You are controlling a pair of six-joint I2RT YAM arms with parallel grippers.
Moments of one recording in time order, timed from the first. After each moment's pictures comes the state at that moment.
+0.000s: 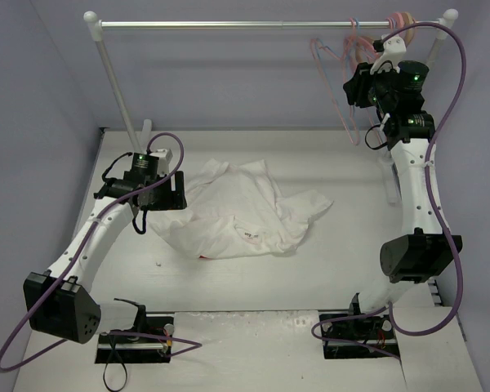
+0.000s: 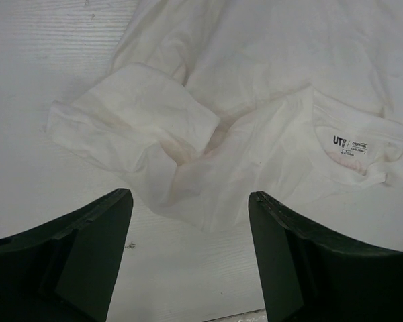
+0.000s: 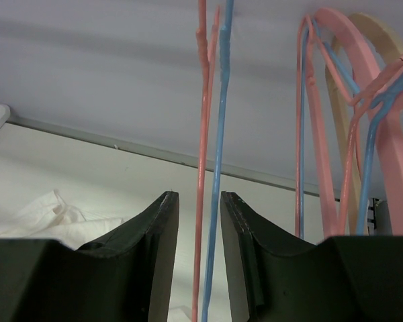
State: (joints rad) left arm -0.24 1.29 1.16 -0.78 0.07 -0.26; right arm -0.03 1.67 1.90 -0.39 -0.32 -0.03
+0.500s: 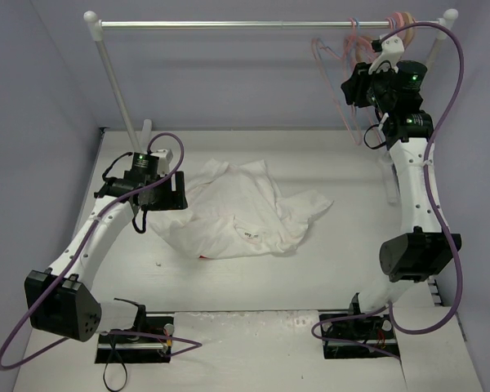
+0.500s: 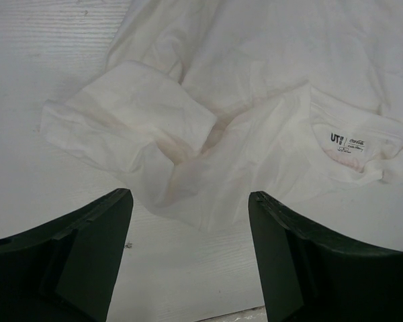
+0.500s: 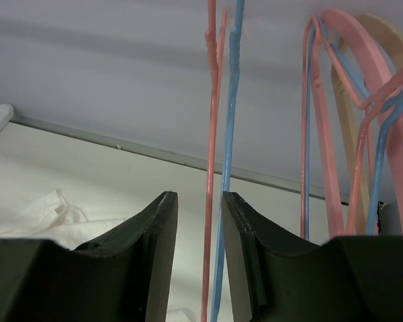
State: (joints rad) left arm -0.23 1.30 1.16 -0.78 0.09 -0.26; right arm -0.03 1.68 1.90 -0.38 -0.33 -0.03
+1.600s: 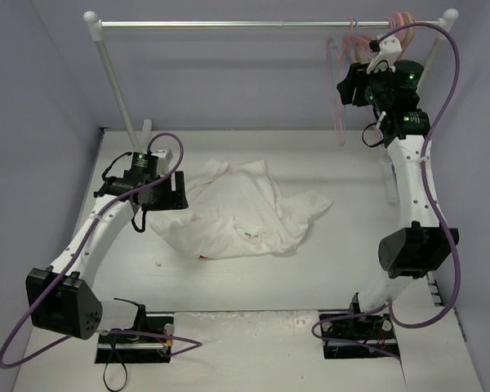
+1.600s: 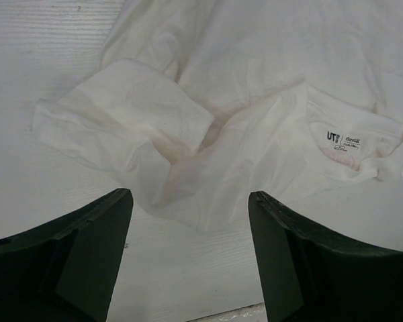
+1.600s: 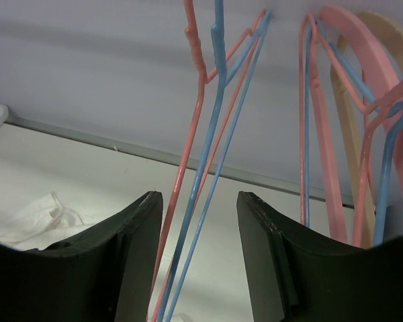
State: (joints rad) left arm -0.22 1.31 1.16 -0.78 0.12 -0.26; right arm -0.03 1.71 1.91 -0.37 -0.32 -0.03
